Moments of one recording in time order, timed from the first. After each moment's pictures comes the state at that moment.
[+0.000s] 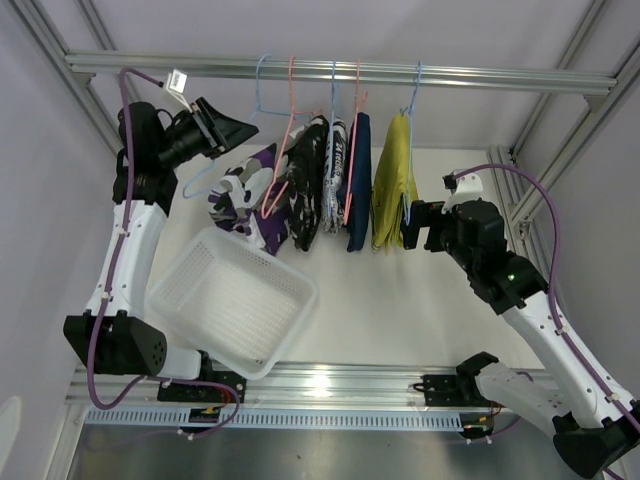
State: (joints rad) left arm -0.01 1.39 1.51 -0.17 0.76 -0.70; right arm 0.50 0.91 1.03 -0.50 0.17 0.25
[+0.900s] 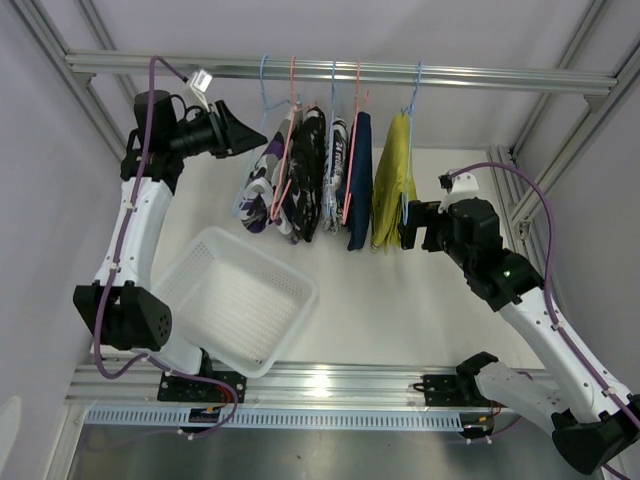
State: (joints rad) left arm -0.02 1.56 1.68 -0.41 0.85 -0.43; right arm 0.50 0.94 1.03 -0.50 0.17 0.25
